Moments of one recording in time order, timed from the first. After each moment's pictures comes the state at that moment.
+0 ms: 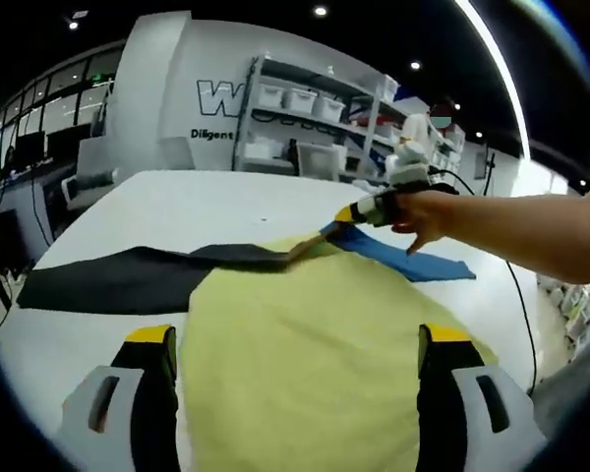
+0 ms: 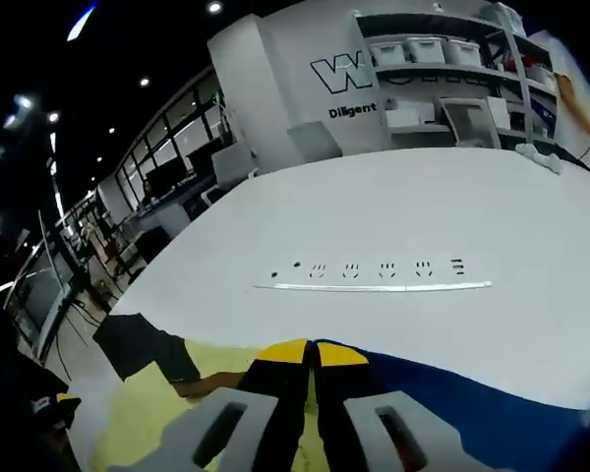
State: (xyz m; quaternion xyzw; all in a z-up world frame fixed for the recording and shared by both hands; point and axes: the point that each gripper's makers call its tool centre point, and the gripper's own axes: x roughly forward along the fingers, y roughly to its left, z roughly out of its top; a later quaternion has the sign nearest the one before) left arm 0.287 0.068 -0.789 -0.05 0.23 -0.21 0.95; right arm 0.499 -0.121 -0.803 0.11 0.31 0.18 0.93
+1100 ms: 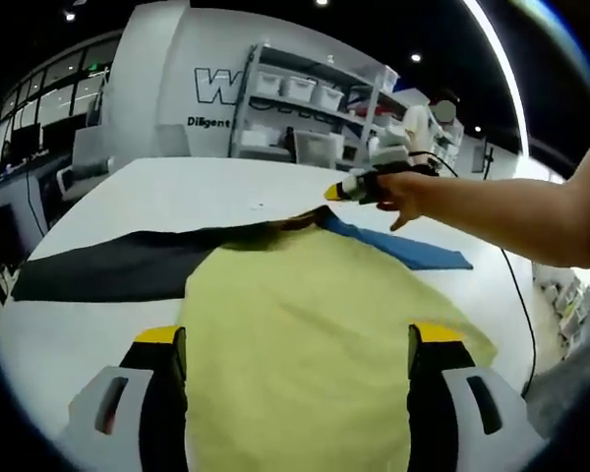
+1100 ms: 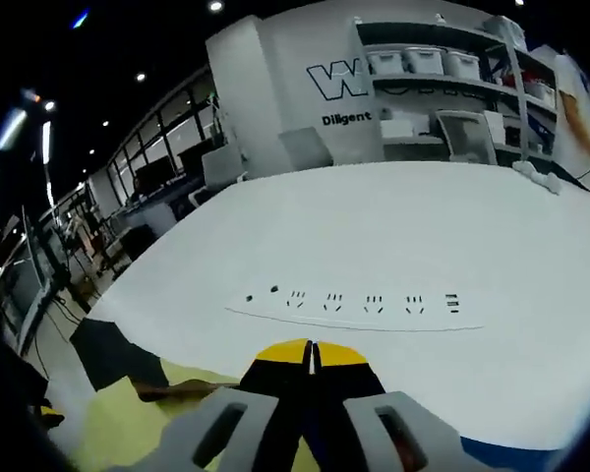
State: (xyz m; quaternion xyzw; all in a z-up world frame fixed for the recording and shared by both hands) left arm 0.283 0.067 -0.803 -0.05 0.25 -0.23 0.94; right arm 0.556 -0.139 -0.811 0.04 0.30 0.17 0.94
